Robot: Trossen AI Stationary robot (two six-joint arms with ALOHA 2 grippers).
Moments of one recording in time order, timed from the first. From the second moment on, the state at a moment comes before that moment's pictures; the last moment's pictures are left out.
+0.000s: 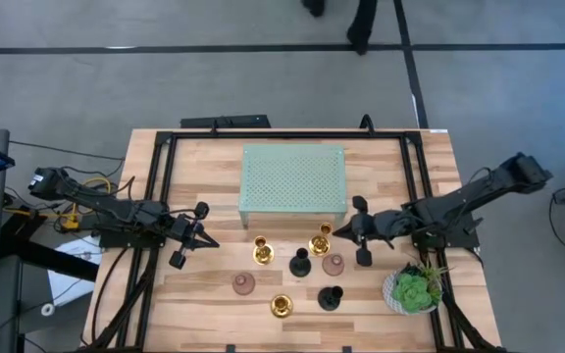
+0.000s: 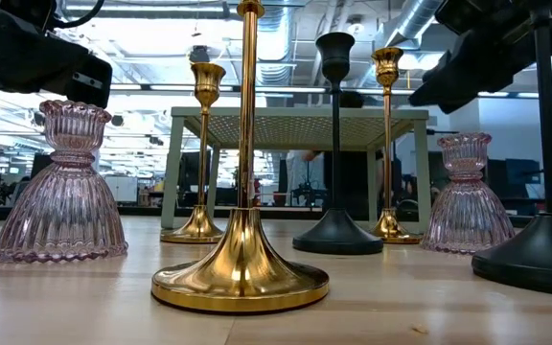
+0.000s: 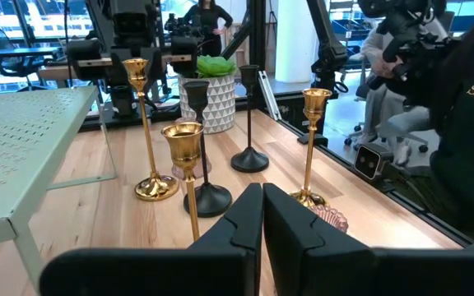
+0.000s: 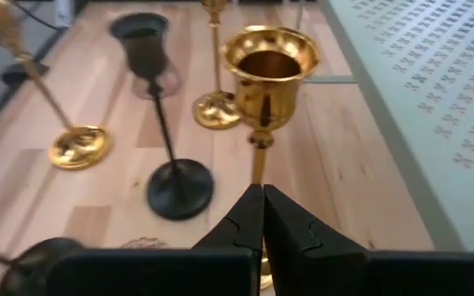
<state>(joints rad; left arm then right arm) -0.32 0.32 0.01 0.41 0.05 0.07 0.35 1.05 0.47 0.04 0.33 0.18</state>
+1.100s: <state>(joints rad) -0.32 0.31 0.01 0.41 0.05 0.07 0.33 1.20 0.55 0.08 0.31 0.26</state>
